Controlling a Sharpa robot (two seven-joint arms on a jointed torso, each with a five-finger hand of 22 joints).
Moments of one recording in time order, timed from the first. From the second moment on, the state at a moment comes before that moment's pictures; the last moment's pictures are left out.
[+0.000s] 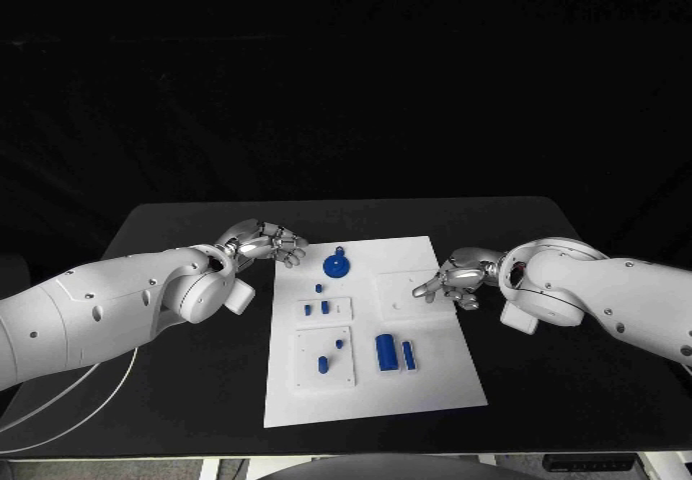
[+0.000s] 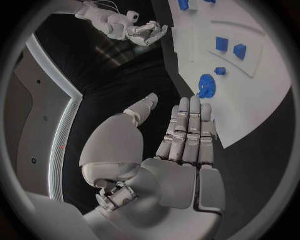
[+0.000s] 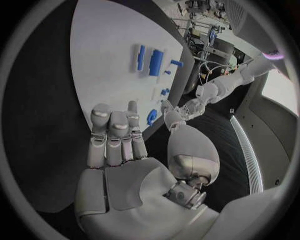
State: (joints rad) left arm 1.17 -0.81 -0.16 1.29 -0.32 -0.19 0.21; left_hand 1.04 -0.13 0.53 -0.13 0.06 0.79 0.18 0.36 0.51 1.17 0.13 0.07 0.20 0.94 0.11 0.42 0.56 0.04 0.69 0.01 0.53 1.25; right arm 1.18 -0.85 -0.09 1.45 -0.94 0.06 -0.29; right_hand 0.69 -0.09 0.35 -0.28 0.09 1.02 0.08 0.19 0.63 1.15 -0.01 1.05 1.16 1.29 -0.12 1.15 1.13 0.24 1.20 -0.06 0.98 1.30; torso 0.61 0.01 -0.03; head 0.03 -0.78
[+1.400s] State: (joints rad) left arm 1.25 -0.74 -0.13 1.15 -0.14 -0.23 0.28; left_hand 0.76 -0.05 0.28 -0.09 0.03 0.40 0.09 0.18 0.25 0.78 0.07 0.03 0.08 0.42 0.08 0.15 0.28 0.03 0.31 0.03 0.23 1.06; right arm 1.12 -0.58 0.02 0.92 -0.40 -0.13 0.20; right_hand 0.49 -0.02 0.26 -0.15 0.07 0.43 0.10 0.09 0.30 0.50 0.09 0.10 0.14 0.44 0.08 0.16 0.29 0.10 0.34 0.11 0.13 0.47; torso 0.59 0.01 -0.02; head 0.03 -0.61
